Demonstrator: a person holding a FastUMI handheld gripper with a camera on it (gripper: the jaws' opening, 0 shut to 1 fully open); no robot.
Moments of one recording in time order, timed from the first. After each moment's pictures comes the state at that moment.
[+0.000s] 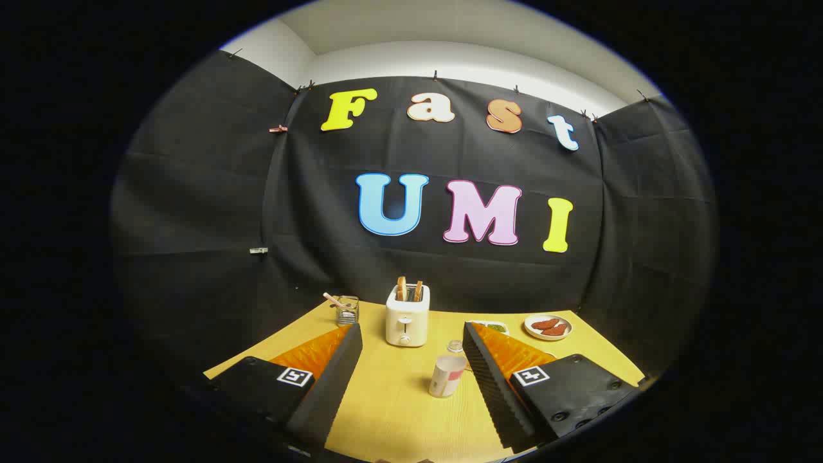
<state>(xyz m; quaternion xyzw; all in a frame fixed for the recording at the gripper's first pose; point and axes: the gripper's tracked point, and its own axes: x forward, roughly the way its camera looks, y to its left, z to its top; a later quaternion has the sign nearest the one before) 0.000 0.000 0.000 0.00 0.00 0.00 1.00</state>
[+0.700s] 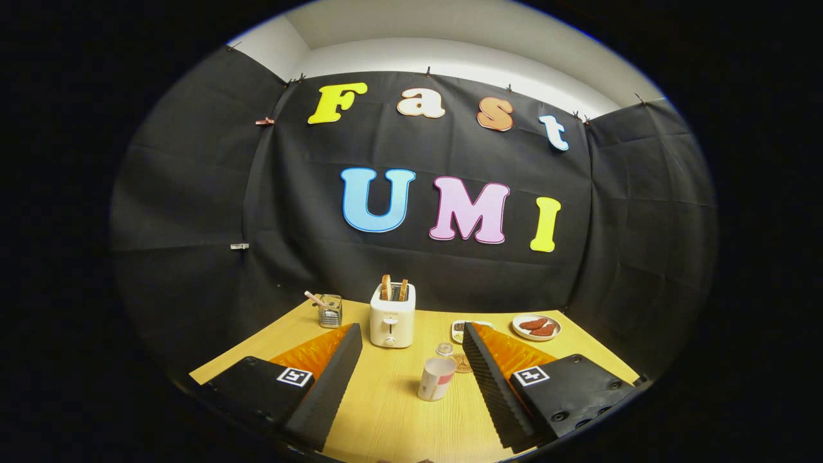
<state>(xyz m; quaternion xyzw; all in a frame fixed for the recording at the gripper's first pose) 0.026 -0.002 -0.011 0.00 0.01 -0.04 1.00</state>
